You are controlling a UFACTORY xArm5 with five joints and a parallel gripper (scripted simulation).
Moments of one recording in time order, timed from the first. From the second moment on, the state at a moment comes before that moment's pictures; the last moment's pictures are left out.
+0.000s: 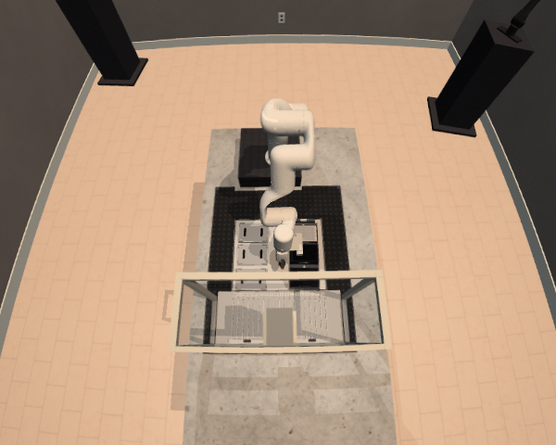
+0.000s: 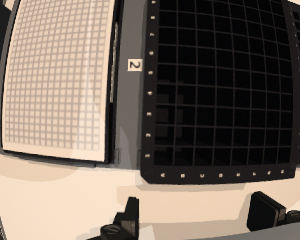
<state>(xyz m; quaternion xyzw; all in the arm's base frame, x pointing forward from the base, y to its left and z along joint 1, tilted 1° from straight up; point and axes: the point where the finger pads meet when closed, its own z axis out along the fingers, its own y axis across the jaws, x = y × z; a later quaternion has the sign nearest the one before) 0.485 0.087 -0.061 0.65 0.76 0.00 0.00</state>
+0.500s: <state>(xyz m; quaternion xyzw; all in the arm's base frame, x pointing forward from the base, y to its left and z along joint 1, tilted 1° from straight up) 0.485 0.090 -0.060 0.65 0.76 0.01 0.00</state>
